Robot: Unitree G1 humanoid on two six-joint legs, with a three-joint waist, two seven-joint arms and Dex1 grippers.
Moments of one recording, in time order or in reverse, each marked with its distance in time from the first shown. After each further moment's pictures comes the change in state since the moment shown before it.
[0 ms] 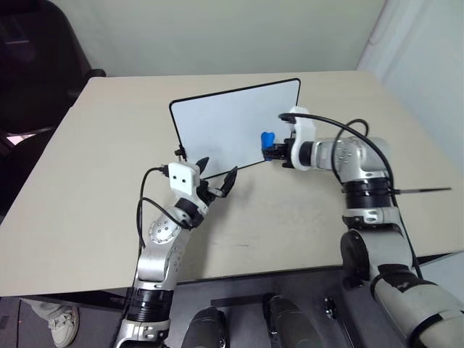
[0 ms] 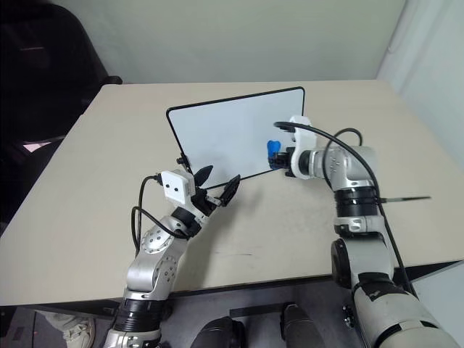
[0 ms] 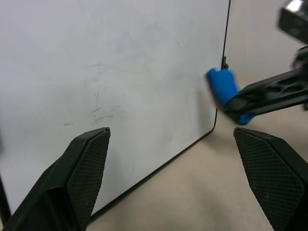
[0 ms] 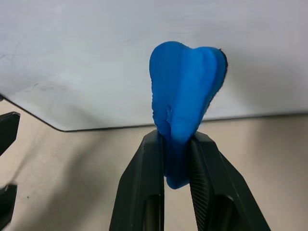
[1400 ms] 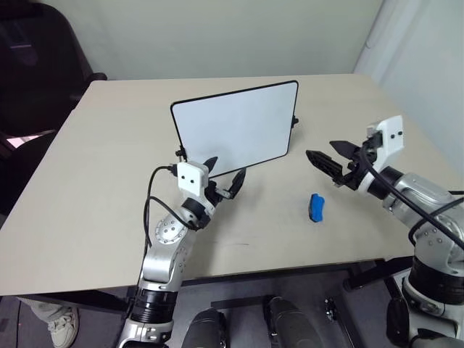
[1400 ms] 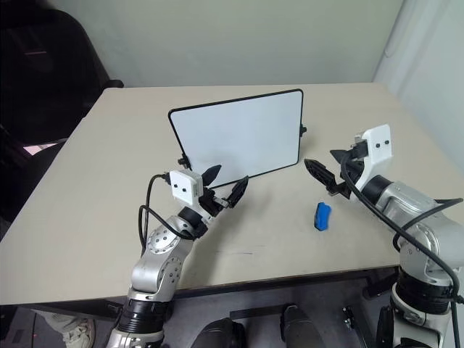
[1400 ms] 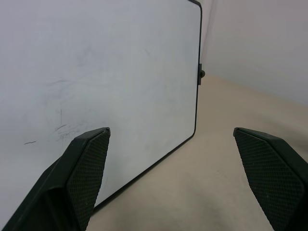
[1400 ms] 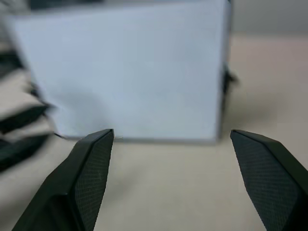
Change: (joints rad) left arm -0.007 -0.013 -0.047 -0.023 0.004 0.010 -0.002; right arm 0.520 -0.154 -0.184 -0.775 0.231 -0.235 0.121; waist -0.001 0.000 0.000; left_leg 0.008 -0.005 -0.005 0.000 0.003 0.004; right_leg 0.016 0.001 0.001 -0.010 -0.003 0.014
